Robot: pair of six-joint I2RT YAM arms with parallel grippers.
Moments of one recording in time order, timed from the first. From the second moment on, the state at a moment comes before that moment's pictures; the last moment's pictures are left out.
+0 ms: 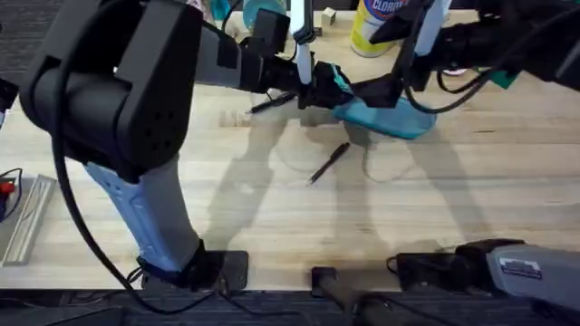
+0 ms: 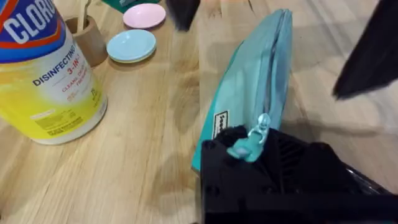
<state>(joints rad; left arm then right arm) -0.35 2.03 1.13 0.14 1.10 0.76 0.14 1.43 1.05 -0.43 -0.60 -0.81</state>
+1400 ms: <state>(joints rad) -0.35 2.03 1.13 0.14 1.14 0.76 0.14 1.25 1.05 -0.68 -0.49 -0.75</state>
